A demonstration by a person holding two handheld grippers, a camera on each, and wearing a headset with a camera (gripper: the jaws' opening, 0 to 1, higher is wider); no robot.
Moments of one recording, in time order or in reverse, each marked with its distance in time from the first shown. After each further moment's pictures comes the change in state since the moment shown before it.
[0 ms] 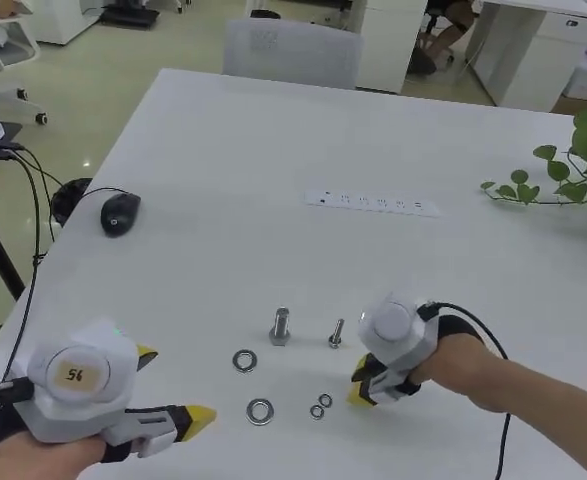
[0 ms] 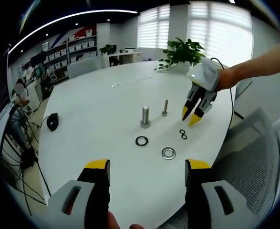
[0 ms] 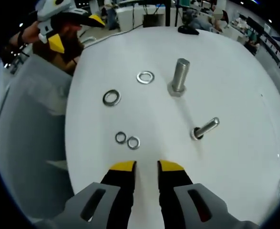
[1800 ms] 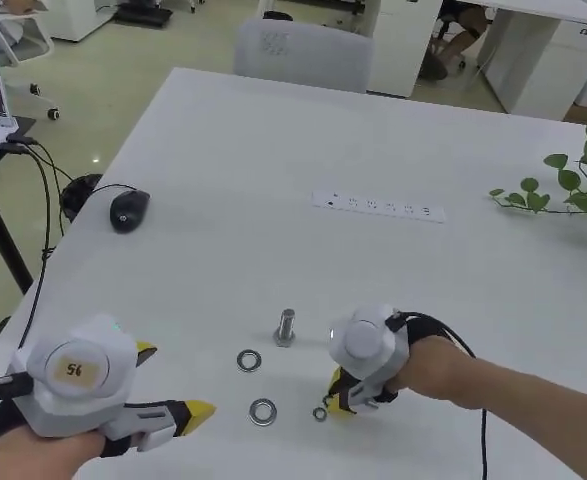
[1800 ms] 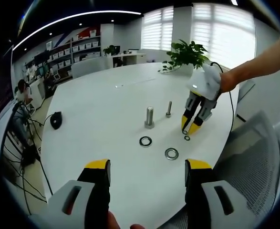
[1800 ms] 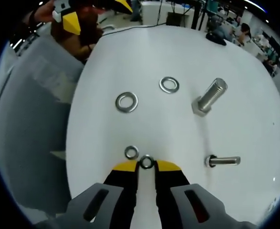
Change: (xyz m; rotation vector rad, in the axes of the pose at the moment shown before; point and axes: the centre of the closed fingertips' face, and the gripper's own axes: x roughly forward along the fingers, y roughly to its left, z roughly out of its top) left arm -0.003 0.007 -0.001 -0.023 -0.016 0.026; right arm 0.019 0.011 0.017 -0.144 0.038 0.053
